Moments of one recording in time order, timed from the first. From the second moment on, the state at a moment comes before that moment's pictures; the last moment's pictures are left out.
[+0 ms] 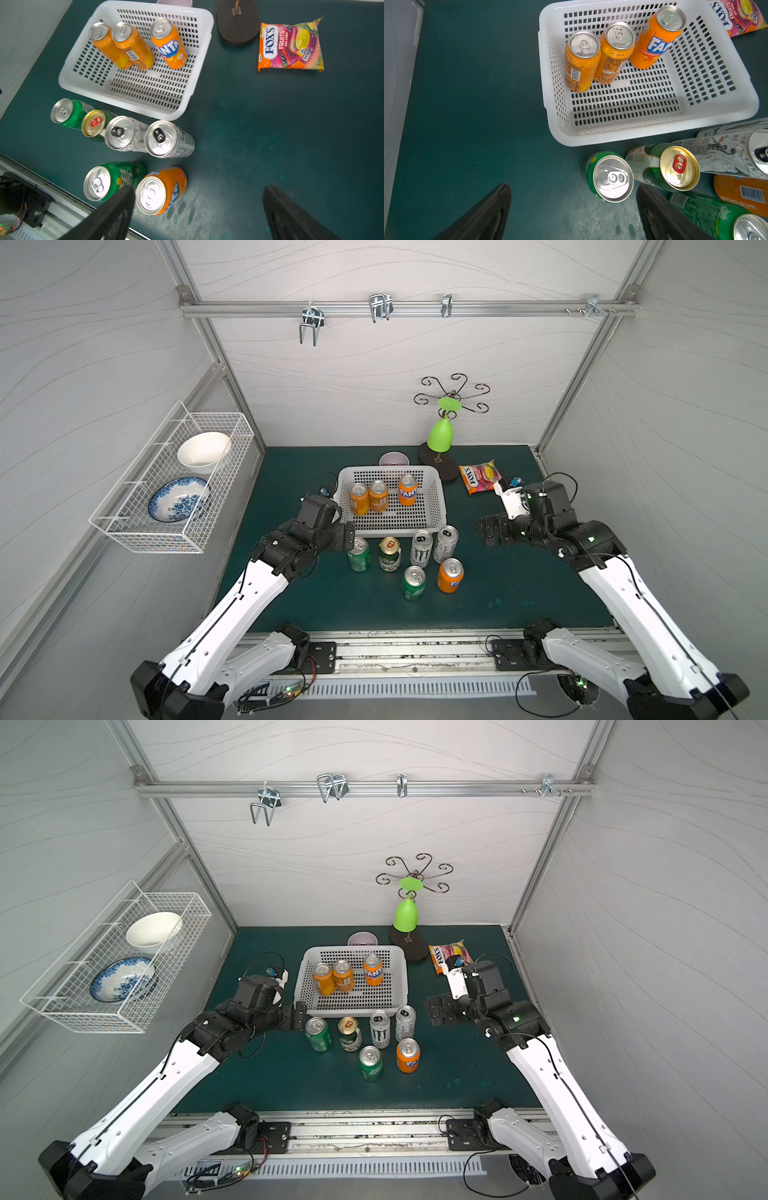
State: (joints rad) left arm -0.46 0.99 0.99 -0.86 -0.22 -0.28; right arm 0.39 0.96 1.13 -0.98 -0.14 0.09
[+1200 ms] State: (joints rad) left arm -0.31 1.69 1.43 -0.84 -0.07 -0.14; right arm 0.34 0.93 1.07 -0.96 -0.18 0.08
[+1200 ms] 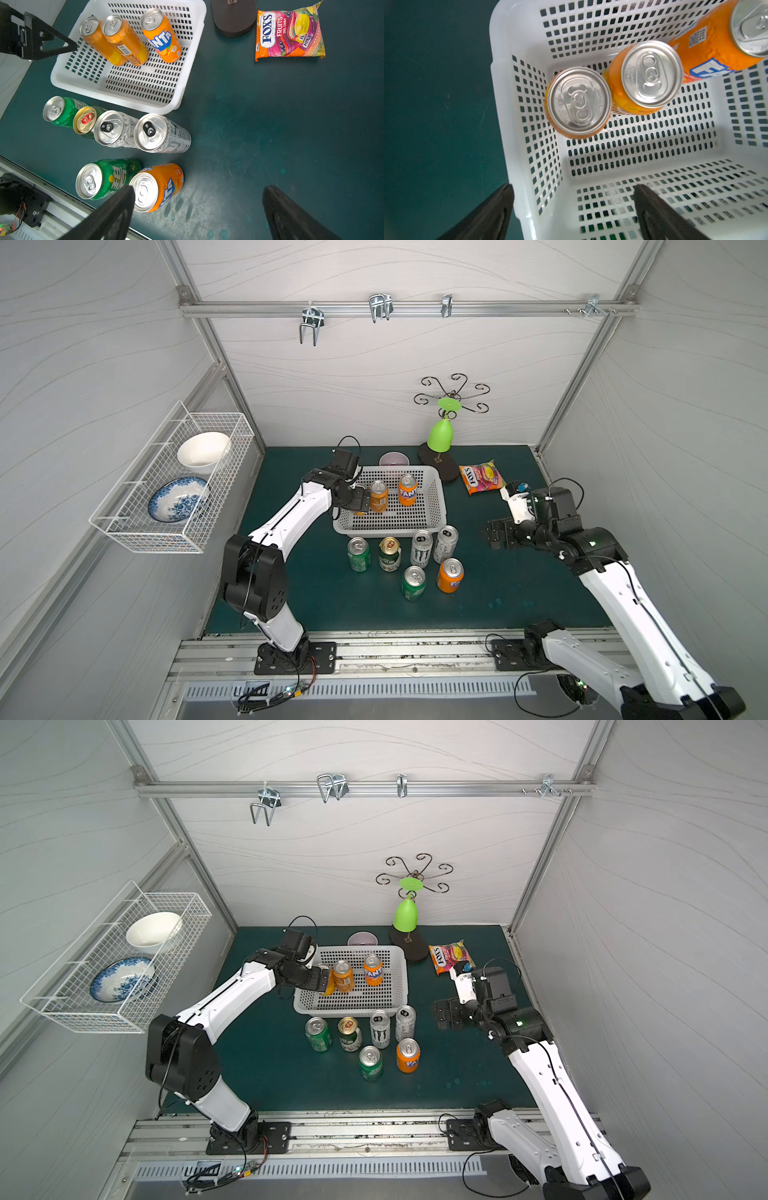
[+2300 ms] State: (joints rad) left arm -0.28 2.02 1.67 -0.88 -0.03 -0.07; right arm 0.34 0.95 1.07 -0.96 -0.17 0.07
